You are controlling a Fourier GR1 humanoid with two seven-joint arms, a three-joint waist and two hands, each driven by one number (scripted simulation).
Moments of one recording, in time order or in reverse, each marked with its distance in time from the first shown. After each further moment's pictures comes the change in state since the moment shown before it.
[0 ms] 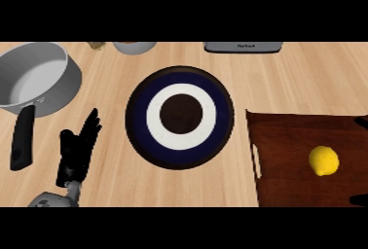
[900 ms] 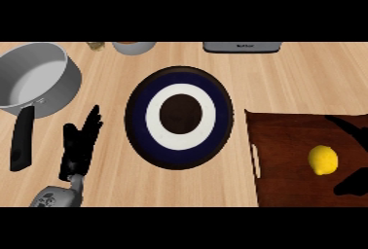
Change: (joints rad) left arm -0.029 -0.075 0.093 0.050 -0.077 -0.075 0.010; right arm -0.223 0.155 0.025 0.171 0.146 0.343 0.177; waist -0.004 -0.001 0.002
